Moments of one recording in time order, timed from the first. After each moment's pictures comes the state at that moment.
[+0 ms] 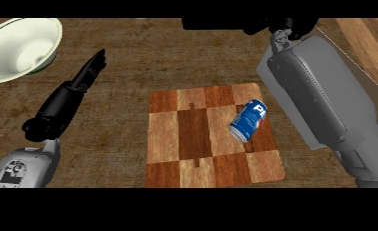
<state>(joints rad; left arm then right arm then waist) -0.21 0.35 -0.09 -1.57 -0.03 -0.12 -0.04 -1.00 -0.29 0.27 -1.10 0.99 -0.24 0.94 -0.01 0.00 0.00</state>
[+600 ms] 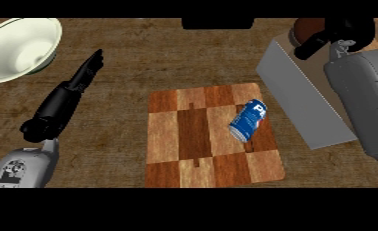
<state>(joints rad) -0.20 0.34 -0.06 -1.56 -0.05 -0.13 -0.07 -0.83 -0.46 0.12 -1.07 0.78 0.07 0.79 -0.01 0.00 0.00</state>
